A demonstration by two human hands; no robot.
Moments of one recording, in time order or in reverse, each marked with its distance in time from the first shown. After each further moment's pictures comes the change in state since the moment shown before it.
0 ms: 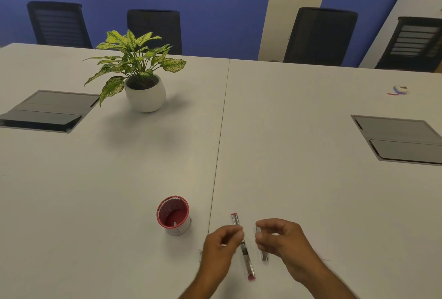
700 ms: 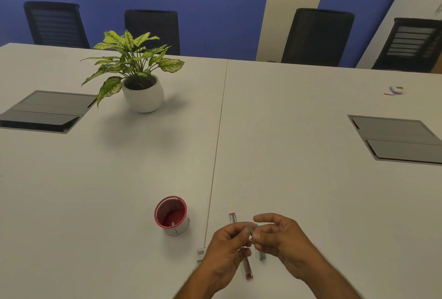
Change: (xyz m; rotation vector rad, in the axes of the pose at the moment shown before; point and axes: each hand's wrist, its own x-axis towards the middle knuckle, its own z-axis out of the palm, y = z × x) left_hand -0.007 0.035 0.014 -0.501 -0.242 -0.239; right_hand -0.007 -0.017 0.001 0.047 -0.113 0.059
